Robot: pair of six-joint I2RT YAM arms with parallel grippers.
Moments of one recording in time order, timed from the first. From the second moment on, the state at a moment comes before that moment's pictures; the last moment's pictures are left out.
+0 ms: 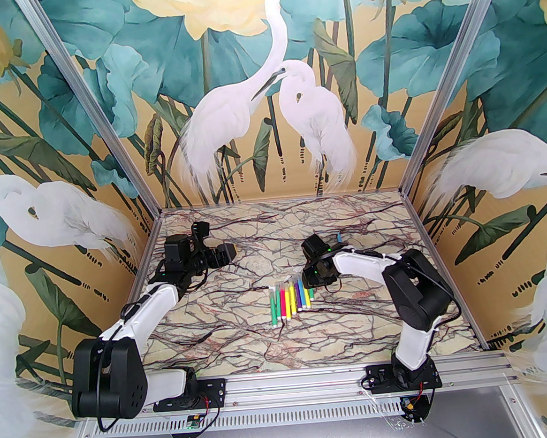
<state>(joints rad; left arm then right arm) -0.08 1.31 0.80 -0.03 0.50 -0.32 0.57 1.83 1.12 -0.59 -0.06 0.38</state>
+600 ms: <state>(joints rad) -0.08 1.27 0.77 0.01 0.50 -0.32 0.64 1.93 1.25 -0.73 0.11 0.38</state>
